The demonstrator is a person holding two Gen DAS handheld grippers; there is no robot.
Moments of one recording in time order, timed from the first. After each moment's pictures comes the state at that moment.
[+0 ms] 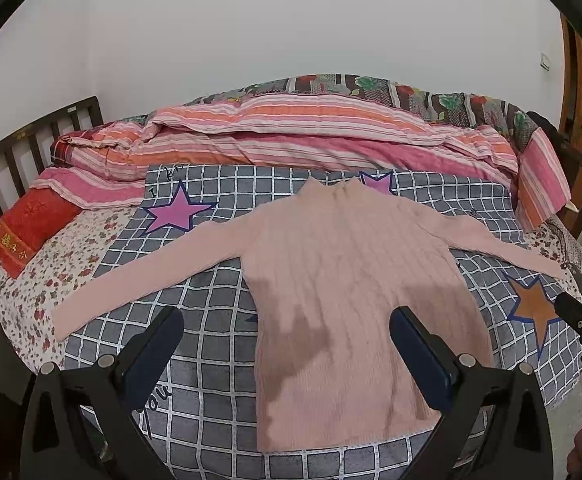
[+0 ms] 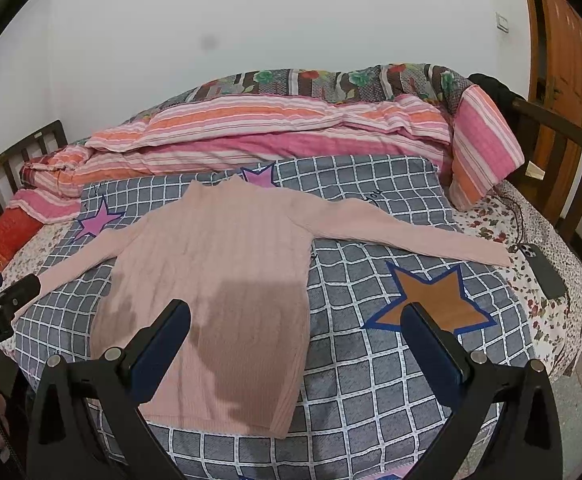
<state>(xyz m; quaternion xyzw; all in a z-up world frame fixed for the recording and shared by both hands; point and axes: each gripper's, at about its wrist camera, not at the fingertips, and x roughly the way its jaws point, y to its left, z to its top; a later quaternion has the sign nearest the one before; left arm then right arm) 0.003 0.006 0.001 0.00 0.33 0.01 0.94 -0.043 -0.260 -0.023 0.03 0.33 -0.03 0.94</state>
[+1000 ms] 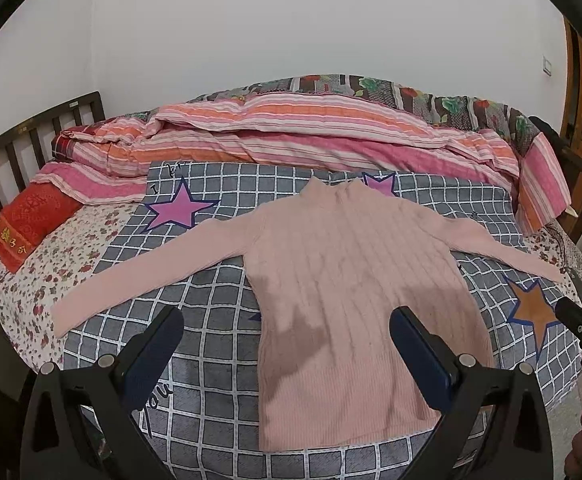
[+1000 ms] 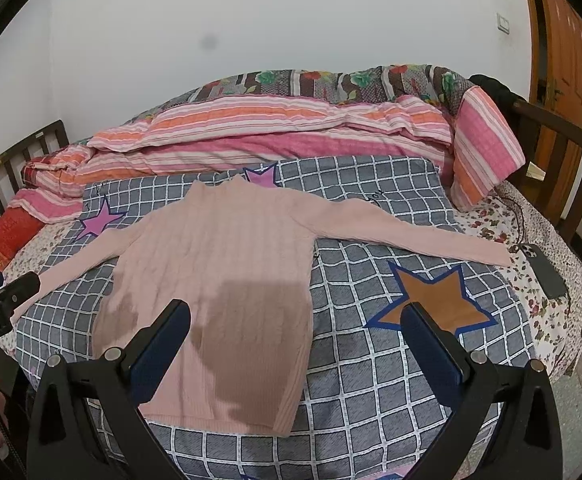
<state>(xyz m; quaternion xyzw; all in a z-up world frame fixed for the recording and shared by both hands) 0.004 0.011 0.002 0.00 0.34 0.01 0.94 -0.044 -0.258 -0.022 0.03 0.33 -0.03 0.94</state>
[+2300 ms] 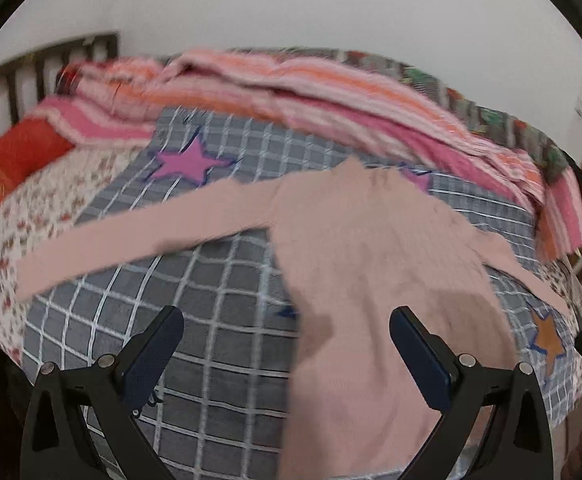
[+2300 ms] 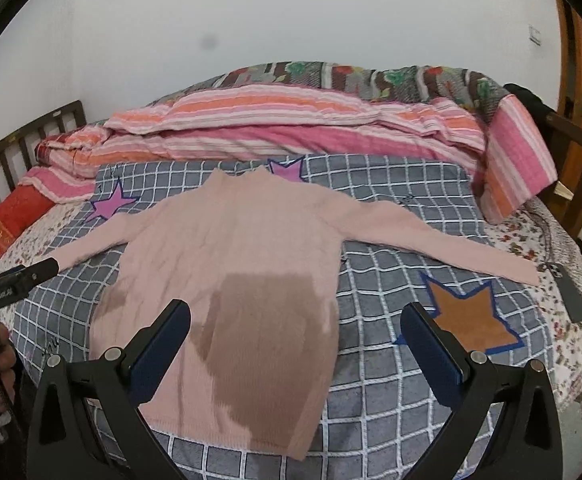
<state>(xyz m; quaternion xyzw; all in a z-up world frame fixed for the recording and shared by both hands) 0.056 0.087 -0.070 -0.10 0.37 0.02 0.92 -0.013 -0.237 -0.050 0.00 0.34 0.01 0.94</state>
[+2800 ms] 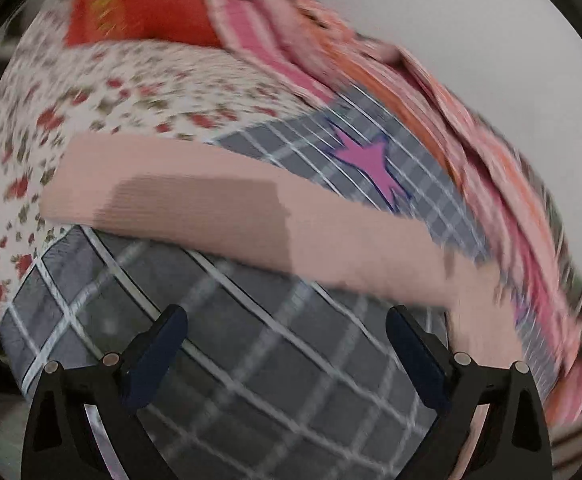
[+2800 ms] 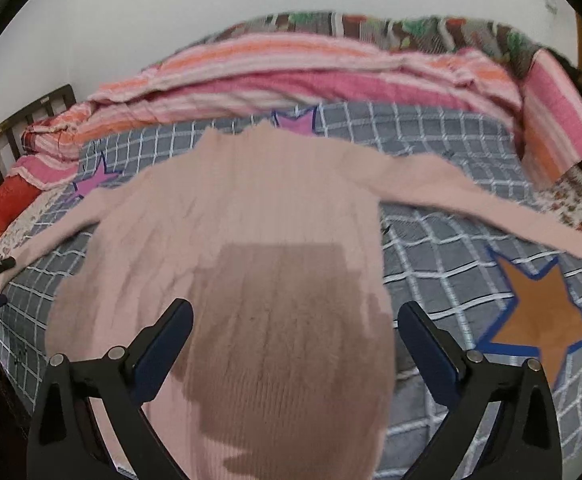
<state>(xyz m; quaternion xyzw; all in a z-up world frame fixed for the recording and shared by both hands) 0.075 0.280 -0.172 -0.36 0.33 0.15 0.86 0.064 -0.224 -0.138 0.02 0.39 0.03 0.92</state>
